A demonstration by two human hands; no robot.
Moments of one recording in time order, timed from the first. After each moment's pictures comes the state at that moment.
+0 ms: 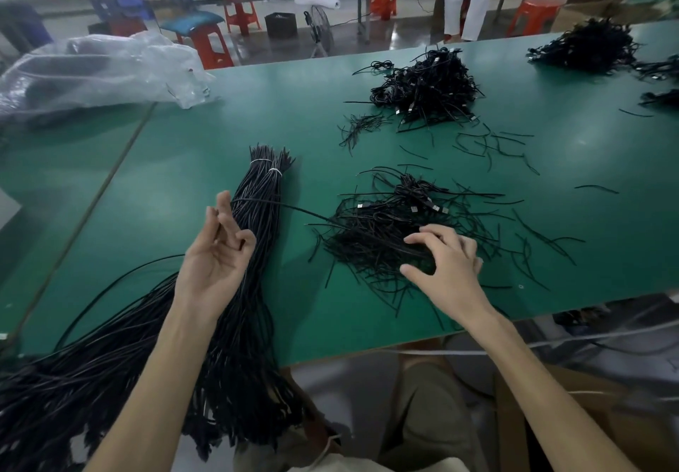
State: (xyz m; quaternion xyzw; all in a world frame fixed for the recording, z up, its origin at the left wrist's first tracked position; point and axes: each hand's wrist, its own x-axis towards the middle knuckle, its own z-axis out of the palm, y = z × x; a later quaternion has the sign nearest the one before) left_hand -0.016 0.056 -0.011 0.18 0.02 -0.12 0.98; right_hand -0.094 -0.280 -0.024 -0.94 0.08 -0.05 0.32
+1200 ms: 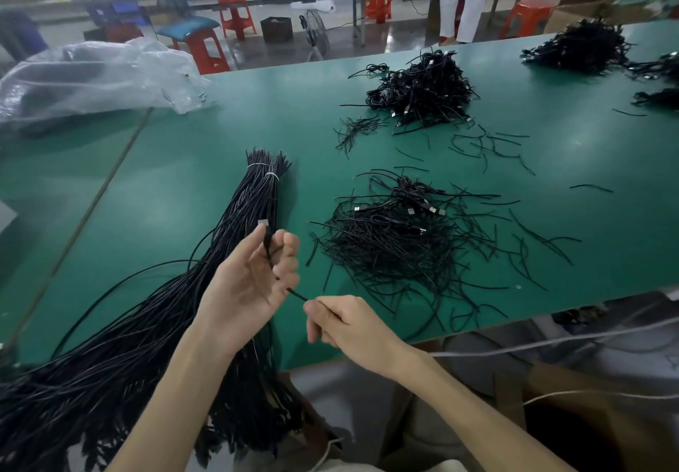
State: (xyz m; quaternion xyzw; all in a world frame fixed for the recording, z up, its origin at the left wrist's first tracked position) left_hand -0.062 0.012 0.018 0.31 -0.03 -0.30 0.90; right_hand -0.119 -0.171 -0.033 -0.79 -0.13 0.10 0.60
